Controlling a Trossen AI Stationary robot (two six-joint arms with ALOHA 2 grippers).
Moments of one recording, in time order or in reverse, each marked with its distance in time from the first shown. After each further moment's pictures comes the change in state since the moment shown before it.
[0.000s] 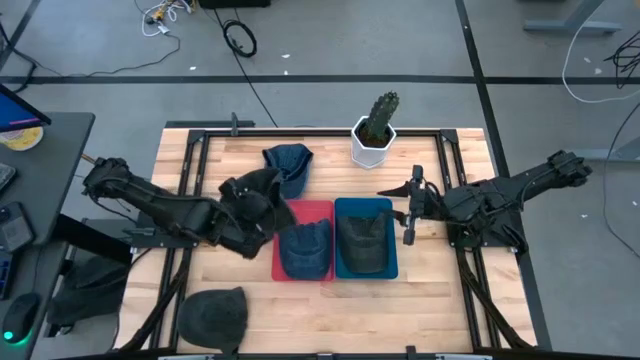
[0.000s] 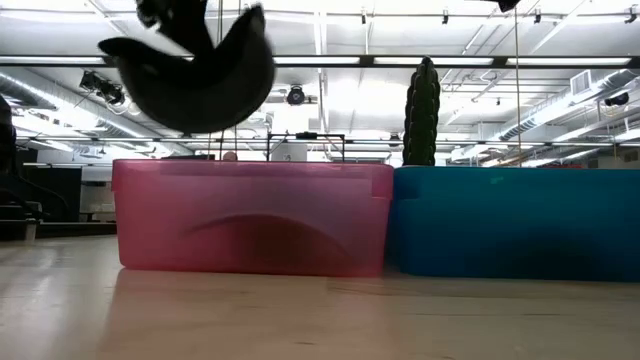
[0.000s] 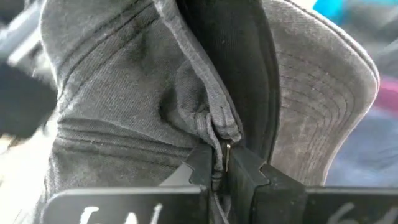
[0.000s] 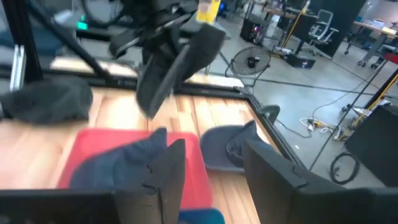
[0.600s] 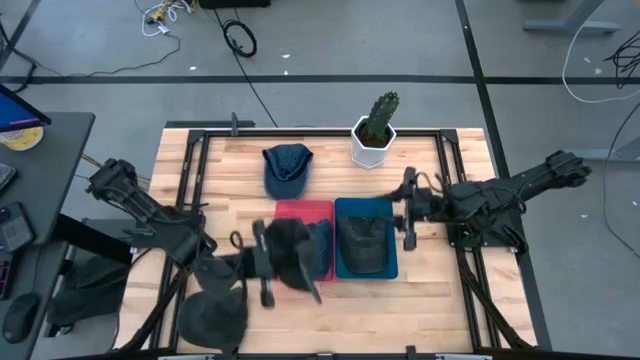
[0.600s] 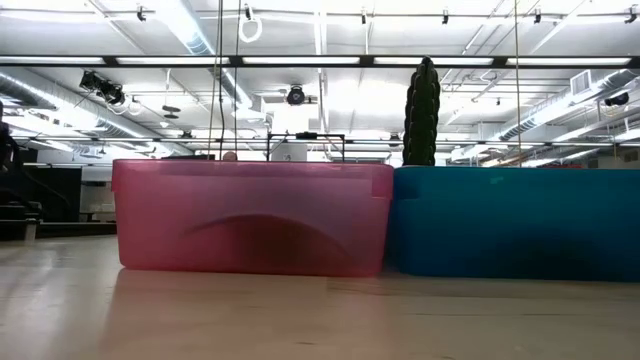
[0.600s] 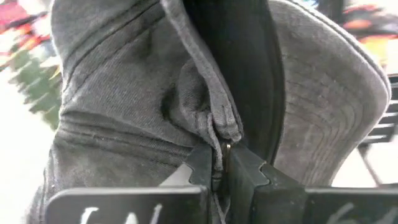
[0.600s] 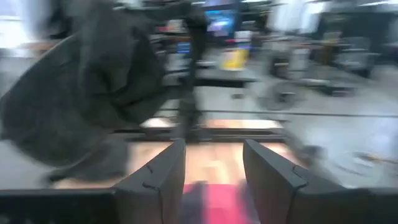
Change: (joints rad) left arm -0.260 0.062 0.002 0.935 0.020 0.673; right arm 0.000 0.034 0.000 0.251 -0.147 0.013
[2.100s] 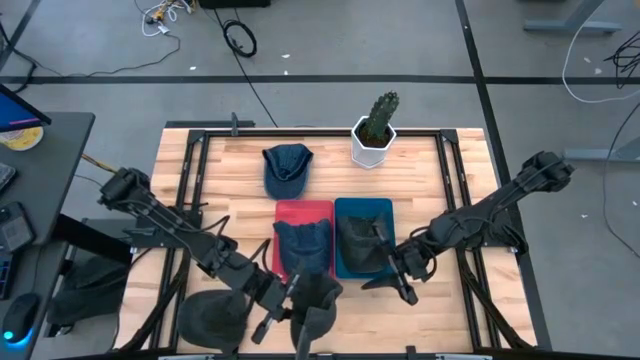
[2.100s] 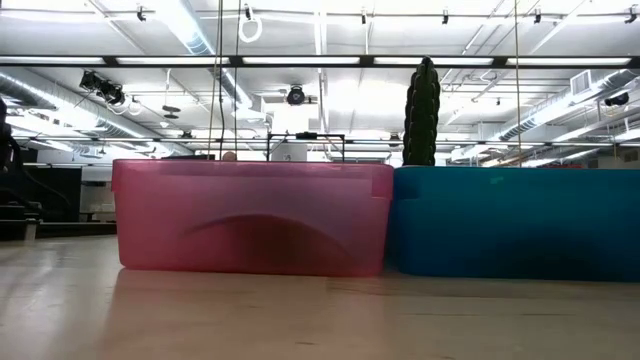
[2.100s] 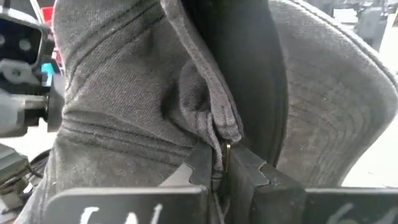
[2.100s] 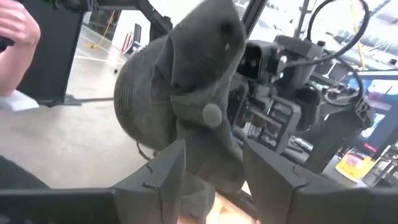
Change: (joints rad) left arm 0.081 0.151 -0.001 0.459 0.802 0.160; right arm 0.145 0.301 0.000 0.429 -0.401 -0.406
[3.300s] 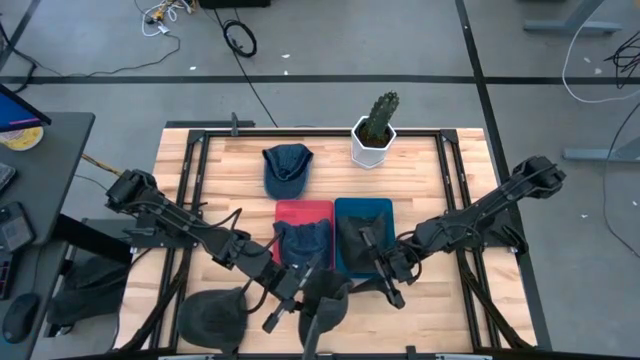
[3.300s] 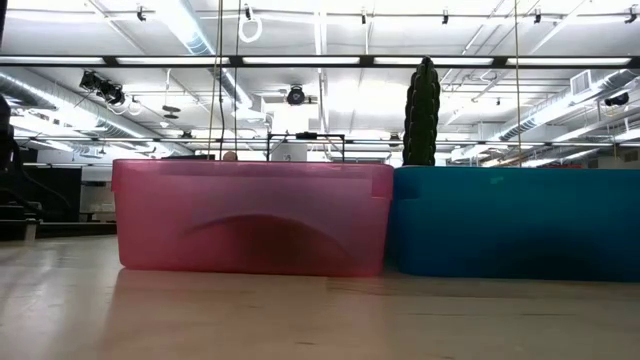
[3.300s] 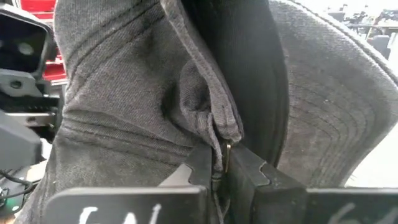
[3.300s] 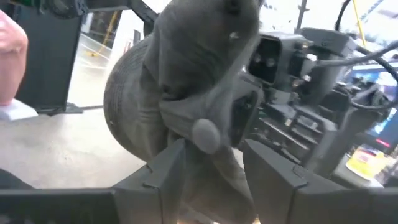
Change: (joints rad) left arm 0.096 0.052 0.000 0.074 0.155 -0.062; right arm -0.029 0.124 0.000 0.145 -0.035 0.042
